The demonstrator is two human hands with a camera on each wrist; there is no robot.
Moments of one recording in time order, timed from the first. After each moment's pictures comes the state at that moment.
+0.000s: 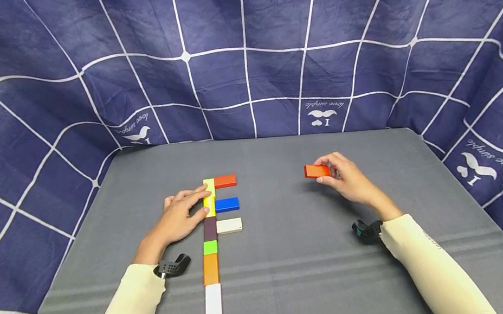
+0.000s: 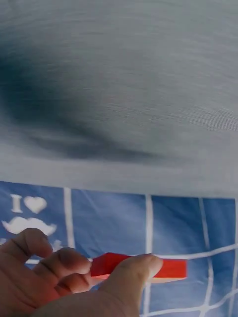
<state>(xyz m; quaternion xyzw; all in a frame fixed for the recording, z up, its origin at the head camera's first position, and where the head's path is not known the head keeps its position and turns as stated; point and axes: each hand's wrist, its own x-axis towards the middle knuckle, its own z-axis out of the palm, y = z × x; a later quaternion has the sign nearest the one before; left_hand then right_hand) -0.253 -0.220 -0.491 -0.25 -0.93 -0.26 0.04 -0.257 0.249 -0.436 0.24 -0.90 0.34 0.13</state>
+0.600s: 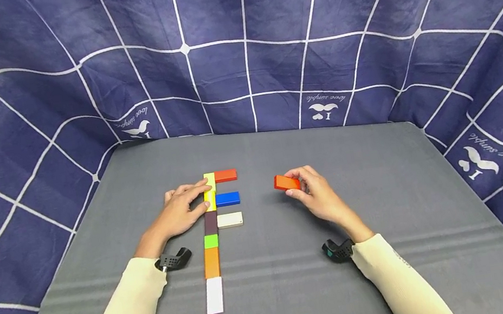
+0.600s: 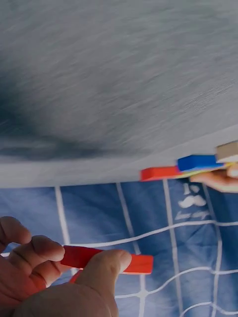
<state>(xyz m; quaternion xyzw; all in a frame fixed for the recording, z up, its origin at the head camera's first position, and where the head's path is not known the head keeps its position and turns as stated) -0.255 -0.220 -0.493 -0.25 -0.93 -0.27 0.04 -0.217 0.166 -0.443 0.22 -0.89 0.39 0.10</state>
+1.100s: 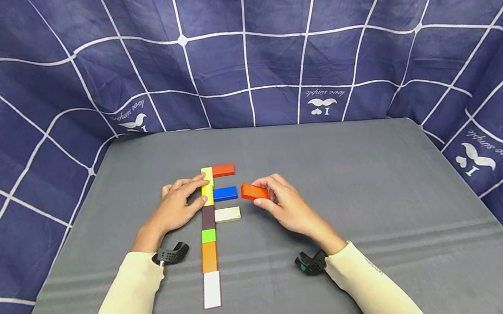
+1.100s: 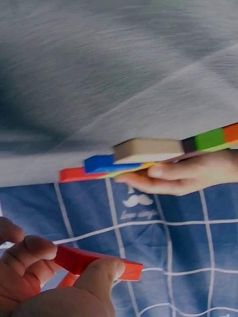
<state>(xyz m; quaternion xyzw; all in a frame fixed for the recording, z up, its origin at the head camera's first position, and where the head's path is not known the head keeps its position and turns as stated) -0.256 -0.220 -0.492 -0.24 -0.93 -0.27 0.04 -0.190 0.099 -0.439 0.24 -0.88 0.41 0.07</state>
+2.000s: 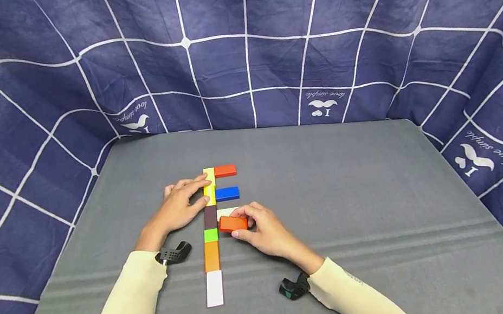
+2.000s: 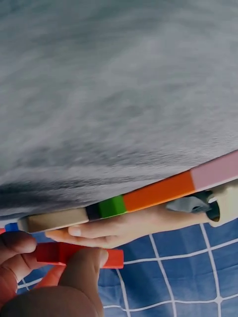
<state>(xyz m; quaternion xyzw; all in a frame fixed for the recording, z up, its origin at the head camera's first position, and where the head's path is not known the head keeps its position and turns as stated) -0.257 -0.220 -0.491 -0.25 -0.93 -0.27 0.04 -0.163 0.048 -0.472 0.26 -0.87 0.43 0.02</state>
